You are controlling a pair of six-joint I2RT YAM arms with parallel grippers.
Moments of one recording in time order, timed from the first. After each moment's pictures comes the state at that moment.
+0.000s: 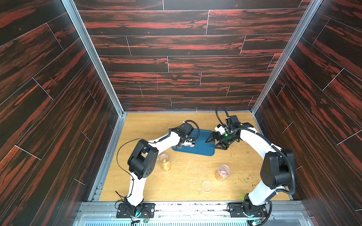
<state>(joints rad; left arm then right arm) -0.63 2.02 1.53 -0.70 -0.44 1.08 0.24 1.70 1.33 -0.90 -0.70 0.41</state>
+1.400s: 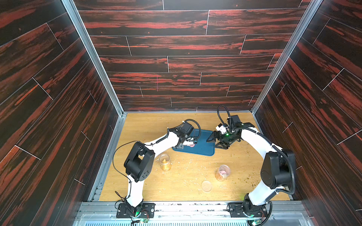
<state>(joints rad) -0.65 1.96 1.48 -0.69 -0.39 1.05 0.22 1.70 1.33 -0.90 -0.70 0.40</state>
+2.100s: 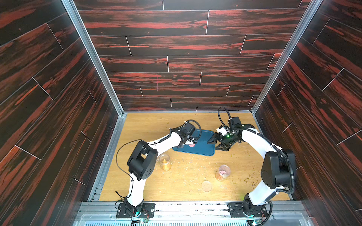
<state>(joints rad) -0.67 2.02 1.56 -0.65 -0.51 1.10 0.20 1.70 1.30 -0.90 -0.72 0.38</state>
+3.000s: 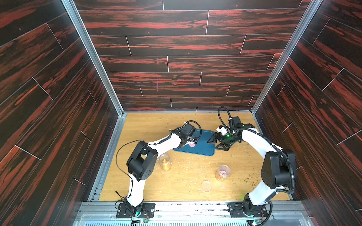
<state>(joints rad) -0.66 1.99 1.47 -0.58 -0.53 1.12 0.20 1.70 1.30 -0.90 -0.73 0.38</state>
